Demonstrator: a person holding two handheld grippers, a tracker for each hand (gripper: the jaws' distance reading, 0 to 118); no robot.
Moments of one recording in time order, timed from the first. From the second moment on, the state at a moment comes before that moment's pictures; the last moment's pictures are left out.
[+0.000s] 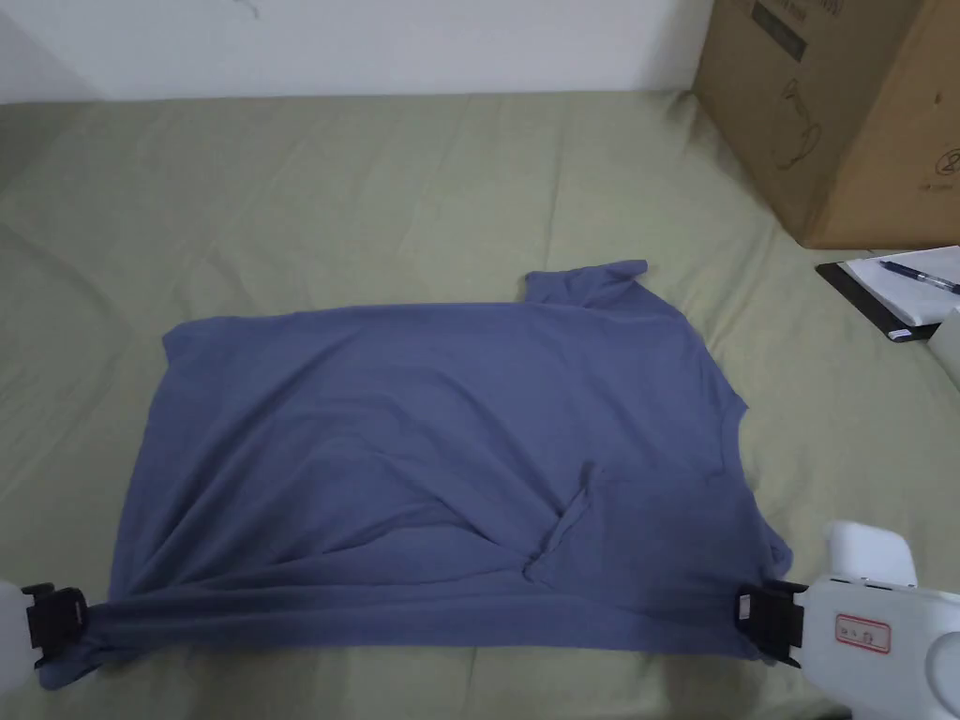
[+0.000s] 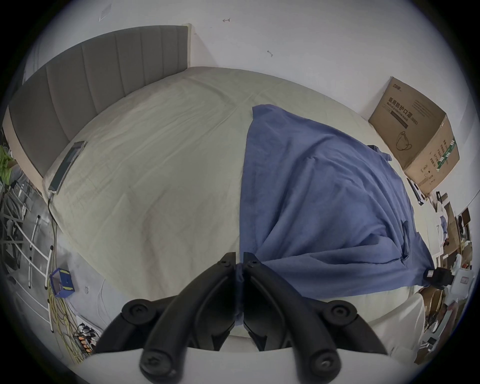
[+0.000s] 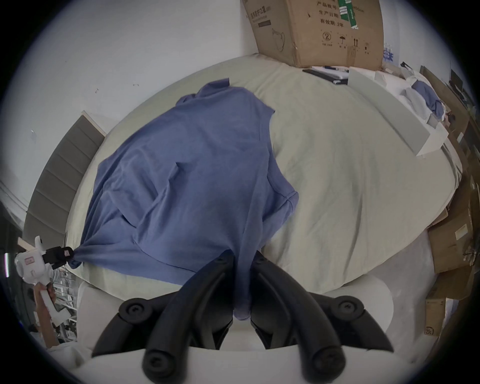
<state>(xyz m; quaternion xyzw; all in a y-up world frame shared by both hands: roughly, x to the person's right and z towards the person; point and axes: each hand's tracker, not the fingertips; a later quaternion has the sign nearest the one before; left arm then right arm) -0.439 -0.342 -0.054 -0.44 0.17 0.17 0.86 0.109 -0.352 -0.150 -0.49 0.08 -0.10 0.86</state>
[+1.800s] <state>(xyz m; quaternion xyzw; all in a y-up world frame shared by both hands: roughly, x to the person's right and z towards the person) -0.459 -0.382 -0.123 -0.44 0.14 0.26 0.85 0.096 -0.353 -0.207 -0.48 0.06 -0.07 0.87</state>
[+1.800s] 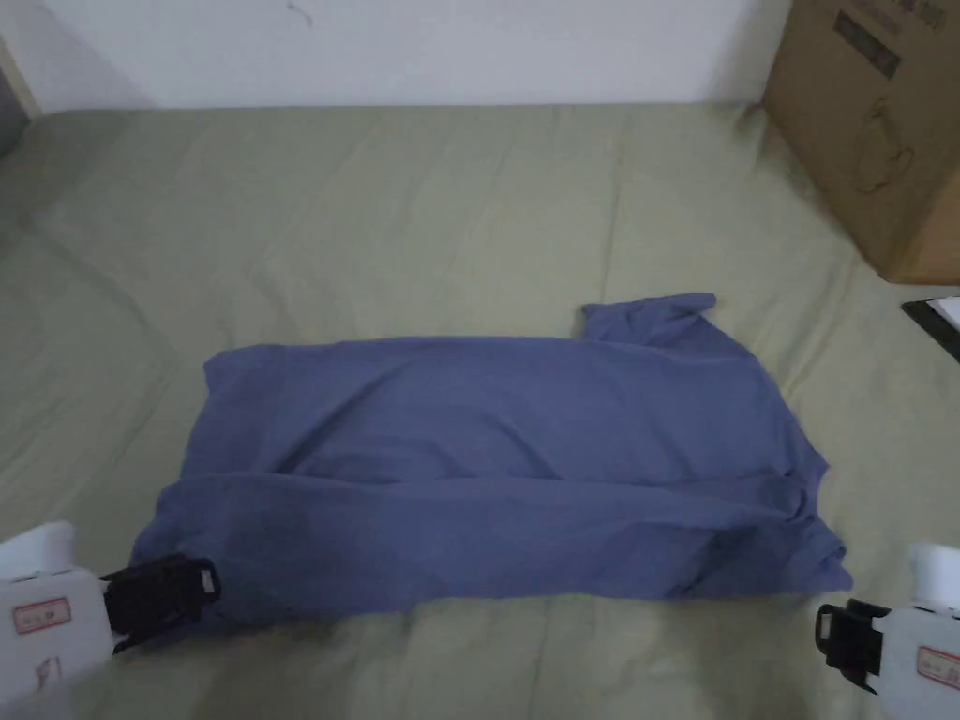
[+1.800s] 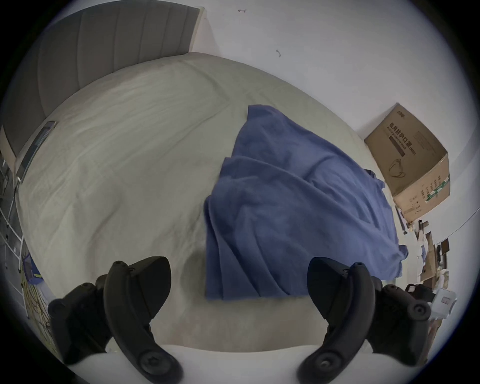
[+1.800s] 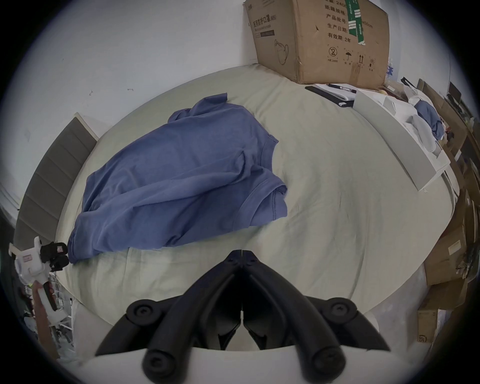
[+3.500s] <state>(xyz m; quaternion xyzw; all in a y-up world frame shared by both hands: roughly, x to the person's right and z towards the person) -0.429 -0.347 -0.071 -0.51 0.11 0.09 0.85 0.113 -0.356 -0.184 -0.54 0.07 -0.12 0.83</state>
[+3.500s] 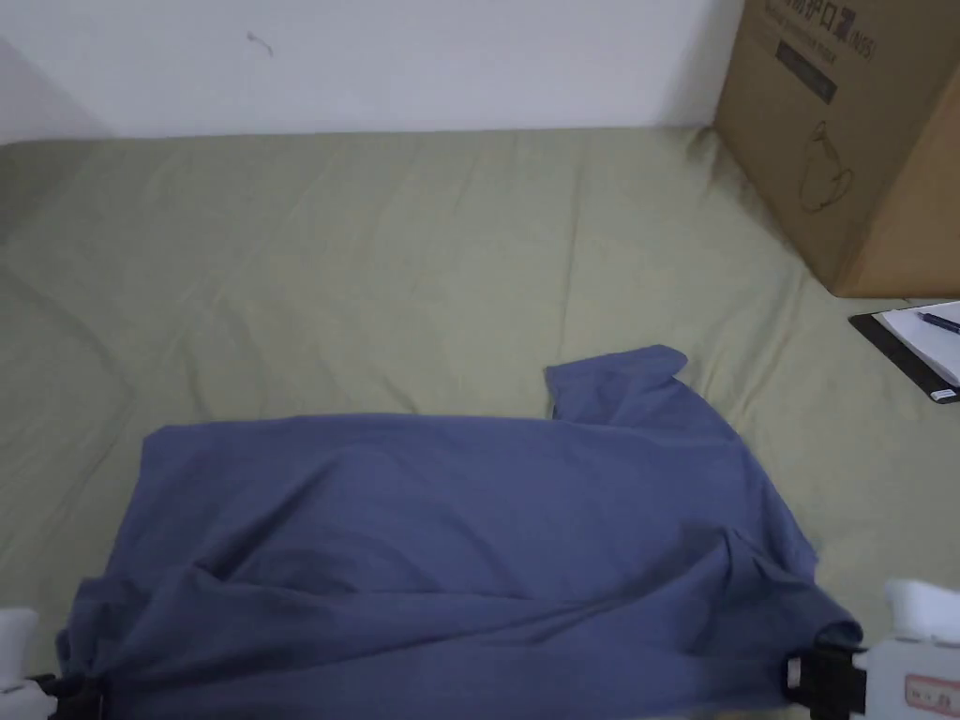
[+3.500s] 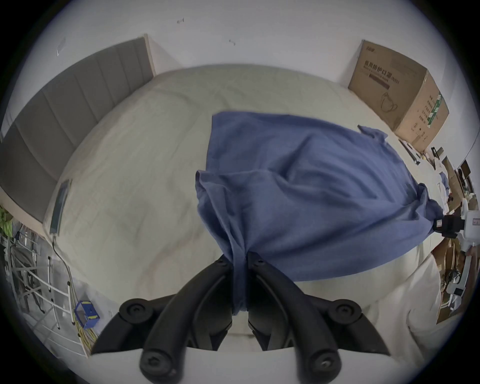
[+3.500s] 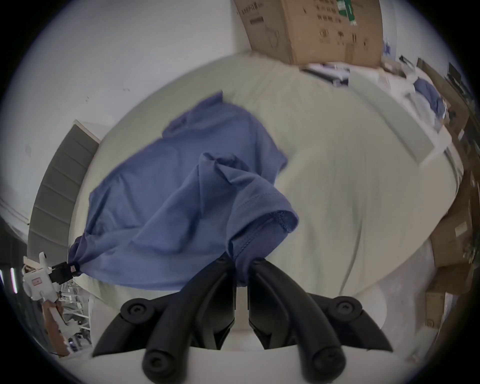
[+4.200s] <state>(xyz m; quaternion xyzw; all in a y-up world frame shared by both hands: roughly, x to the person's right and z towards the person) -0.430 -0.308 -0.120 -0.40 0.11 0.14 0.90 0.117 -0.311 -0.250 -0.44 0.07 -0.14 0.88</state>
